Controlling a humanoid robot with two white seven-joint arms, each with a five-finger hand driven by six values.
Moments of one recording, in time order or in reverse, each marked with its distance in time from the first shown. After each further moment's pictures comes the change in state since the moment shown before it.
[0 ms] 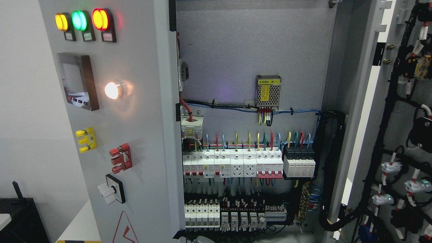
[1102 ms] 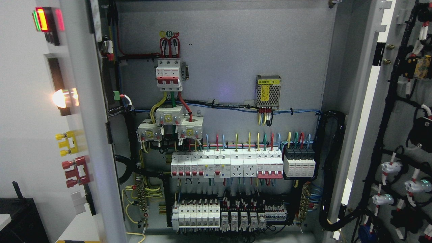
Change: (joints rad) left arm 0.000 0.000 0.000 0.000 0.000 0.000 0.000; right arm -0.009 0.074 0.098 -0.041 0.004 -0.001 0.005
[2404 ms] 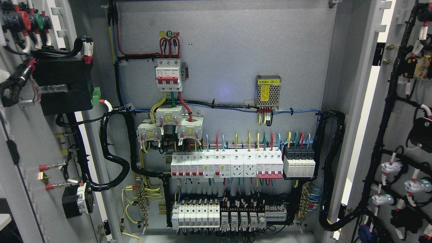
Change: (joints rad) left arm 0.000 0.000 0.000 0.000 0.000 0.000 0.000; right arm -0.012 0.099 0.110 0.003 0.136 0.000 -0.121
